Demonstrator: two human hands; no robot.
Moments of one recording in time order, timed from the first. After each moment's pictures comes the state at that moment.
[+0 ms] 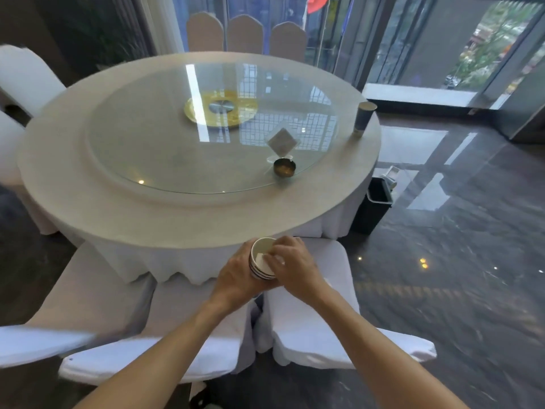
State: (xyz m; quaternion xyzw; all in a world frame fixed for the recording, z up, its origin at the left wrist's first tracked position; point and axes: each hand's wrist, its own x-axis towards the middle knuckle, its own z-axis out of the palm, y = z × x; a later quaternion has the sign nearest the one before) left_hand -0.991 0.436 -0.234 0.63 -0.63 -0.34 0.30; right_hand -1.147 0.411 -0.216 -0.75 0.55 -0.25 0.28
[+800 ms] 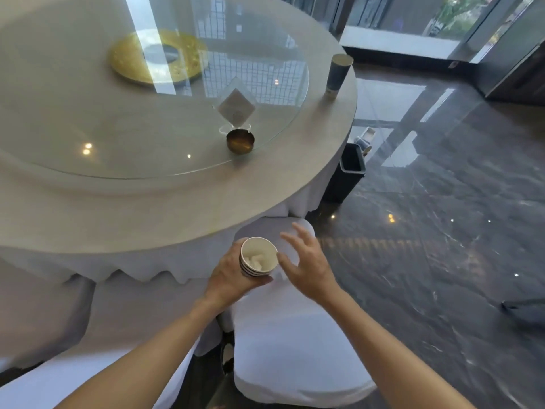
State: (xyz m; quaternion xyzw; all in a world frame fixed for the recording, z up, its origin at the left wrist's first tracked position) left_hand -1.096 0.338 -0.324 0.63 -0.61 -0.42 0.25; right_hand -1.297 0.332 -0.297 -0.70 0.64 -0.22 0.24
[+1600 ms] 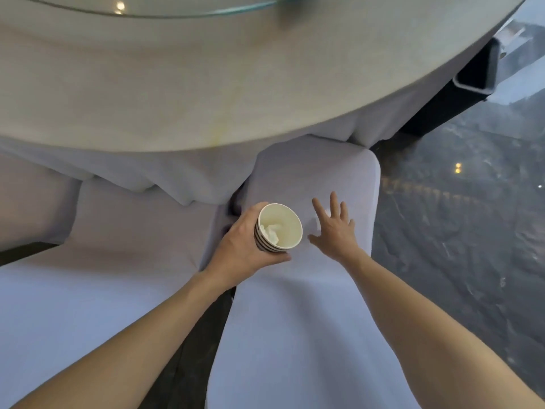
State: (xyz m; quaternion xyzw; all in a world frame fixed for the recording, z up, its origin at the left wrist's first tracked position) left_hand -1.107 0.338 -0.515 0.67 -0.52 -0.47 0.25; right_hand -1.341 0.261 -0.633 -0.72 0.62 0.18 0.26
